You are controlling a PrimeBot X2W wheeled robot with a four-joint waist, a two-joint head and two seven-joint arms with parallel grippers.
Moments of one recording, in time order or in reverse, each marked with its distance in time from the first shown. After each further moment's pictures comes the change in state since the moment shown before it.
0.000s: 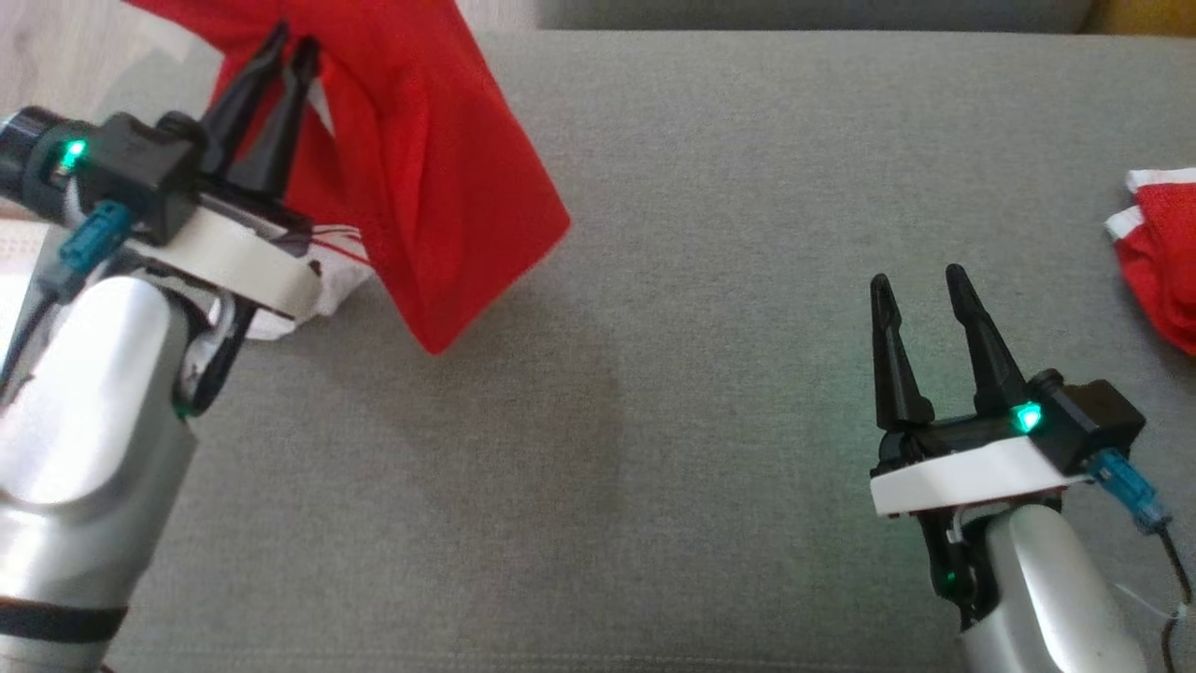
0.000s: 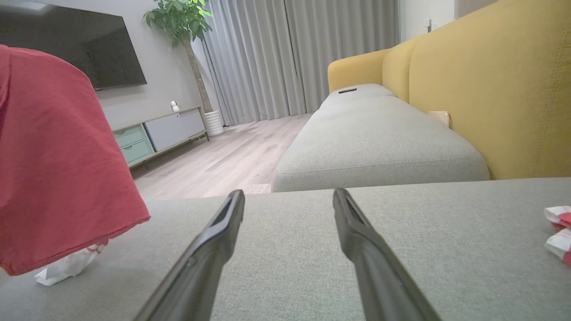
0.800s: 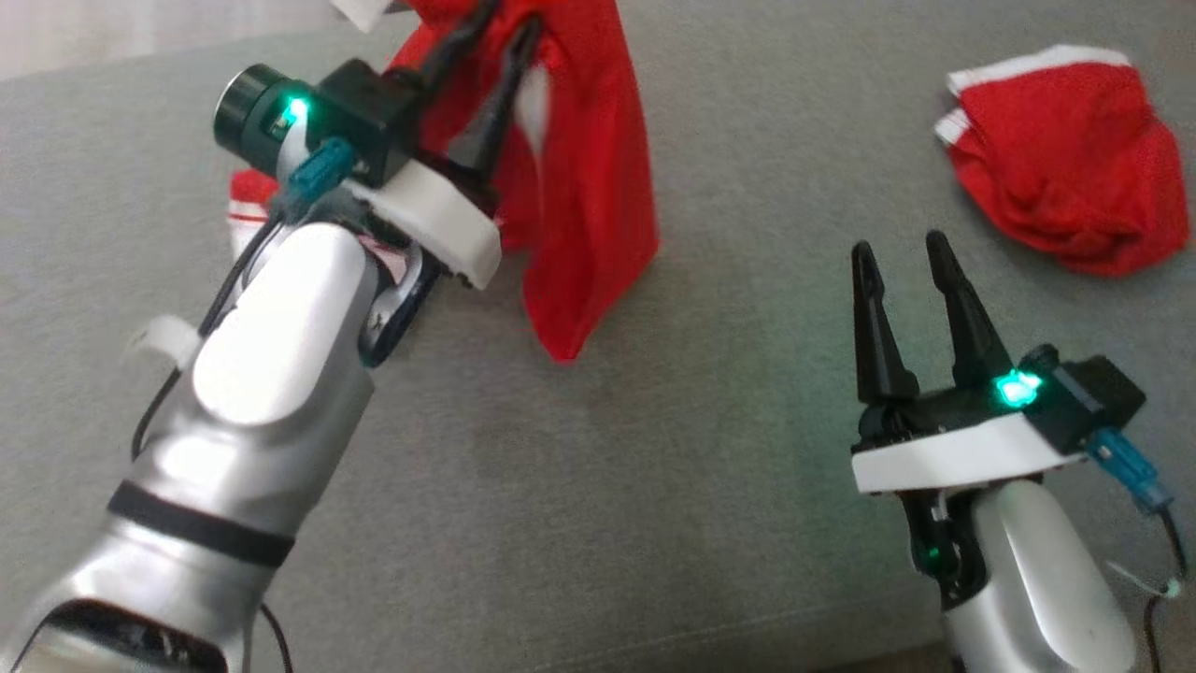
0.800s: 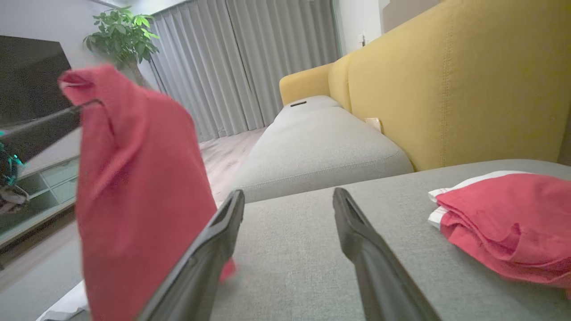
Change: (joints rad) left arm -0.139 -0.262 -0.097 0.182 0.039 -0.023 0.010; right arm -0.024 0.000 0.048 -0.040 0.072 0.000 0.000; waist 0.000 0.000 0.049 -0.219
